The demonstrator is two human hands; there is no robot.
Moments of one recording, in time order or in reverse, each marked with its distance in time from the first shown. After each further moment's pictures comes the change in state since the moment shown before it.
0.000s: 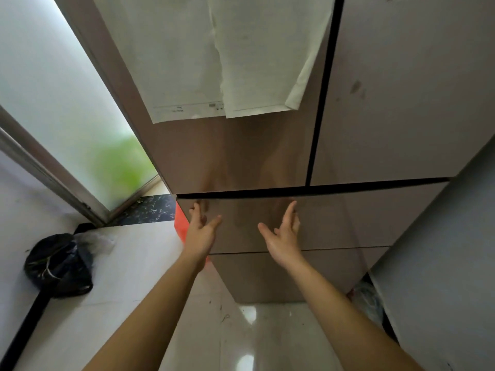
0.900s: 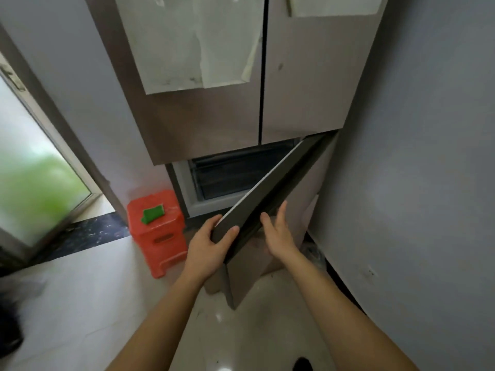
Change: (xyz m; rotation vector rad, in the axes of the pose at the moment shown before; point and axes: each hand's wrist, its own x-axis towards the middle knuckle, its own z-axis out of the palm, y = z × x) left_hand -0.174 -0.029 -0.065 0.258 -0.396 0.287; right_hand -0.205 -0.008 0.006 0.003 0.253 0.192
